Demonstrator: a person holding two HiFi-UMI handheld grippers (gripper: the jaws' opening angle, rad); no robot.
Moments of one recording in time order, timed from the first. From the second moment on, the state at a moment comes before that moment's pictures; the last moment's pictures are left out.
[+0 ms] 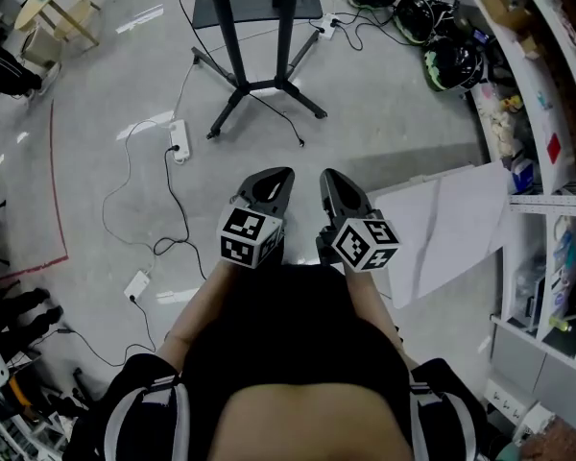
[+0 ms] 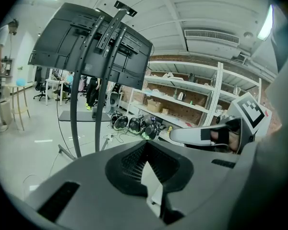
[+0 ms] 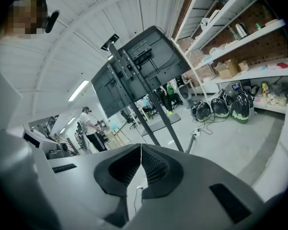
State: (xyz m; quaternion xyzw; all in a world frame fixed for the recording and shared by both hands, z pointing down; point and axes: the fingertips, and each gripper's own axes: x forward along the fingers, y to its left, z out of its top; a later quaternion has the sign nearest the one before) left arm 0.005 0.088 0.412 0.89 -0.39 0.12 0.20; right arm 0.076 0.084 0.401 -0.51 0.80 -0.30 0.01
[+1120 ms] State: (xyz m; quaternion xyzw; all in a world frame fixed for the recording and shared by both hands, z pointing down) left arm 0.055 -0.086 0.439 0.92 -0.32 0.14 0.19; right arm 0.098 -0.085 0.423 -0.49 0.82 -0.30 -0.05
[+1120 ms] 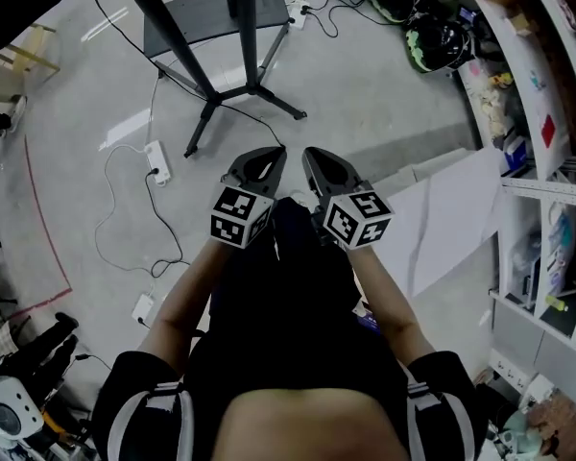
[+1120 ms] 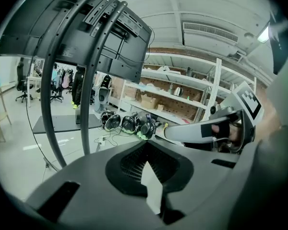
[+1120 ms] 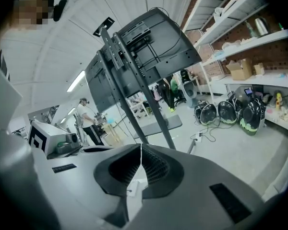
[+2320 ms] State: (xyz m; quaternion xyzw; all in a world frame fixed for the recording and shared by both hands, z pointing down) left arm 0.098 -0.188 0.590 0.89 -0.33 0.10 0.31; right arm 0.151 -0.215 0.583 -0.50 0.81 -0.30 -0.07
